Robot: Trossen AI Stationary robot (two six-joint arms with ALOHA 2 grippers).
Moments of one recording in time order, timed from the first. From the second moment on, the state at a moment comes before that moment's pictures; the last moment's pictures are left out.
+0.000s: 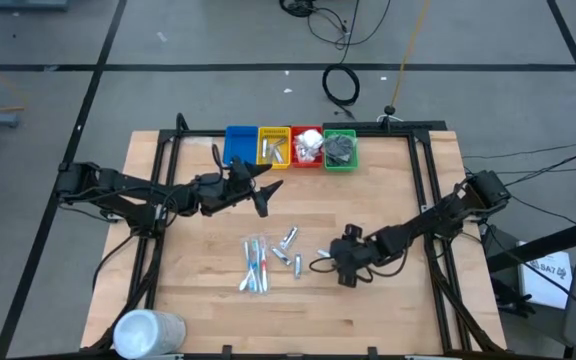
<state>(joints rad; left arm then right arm) 0.02 1.34 0.65 0.67 -0.45 -0.12 0.38 1.67 0.70 -0.17 0.22 0.55</state>
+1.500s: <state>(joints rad) 0.02 1.51 0.67 0.85 -0.31 -0.39 0.21 1.48 0.42 1.00 0.89 -0.33</state>
